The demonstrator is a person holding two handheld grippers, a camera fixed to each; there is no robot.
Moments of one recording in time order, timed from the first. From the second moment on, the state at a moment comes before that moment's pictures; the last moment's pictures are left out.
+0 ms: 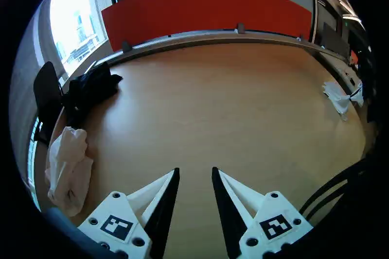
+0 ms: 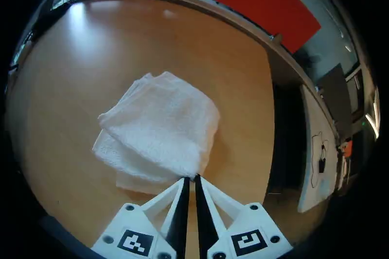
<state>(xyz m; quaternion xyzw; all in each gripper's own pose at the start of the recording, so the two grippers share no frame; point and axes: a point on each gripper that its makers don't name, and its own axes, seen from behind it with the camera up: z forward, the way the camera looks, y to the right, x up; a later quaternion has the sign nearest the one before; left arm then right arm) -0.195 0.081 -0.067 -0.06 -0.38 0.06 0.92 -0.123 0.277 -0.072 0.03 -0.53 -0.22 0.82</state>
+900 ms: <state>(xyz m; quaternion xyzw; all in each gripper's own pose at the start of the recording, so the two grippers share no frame) -0.195 0.081 -0.068 -0.06 -0.38 0.07 0.92 -0.141 0.280 -0.097 0.02 -0.54 -0.22 0.81</state>
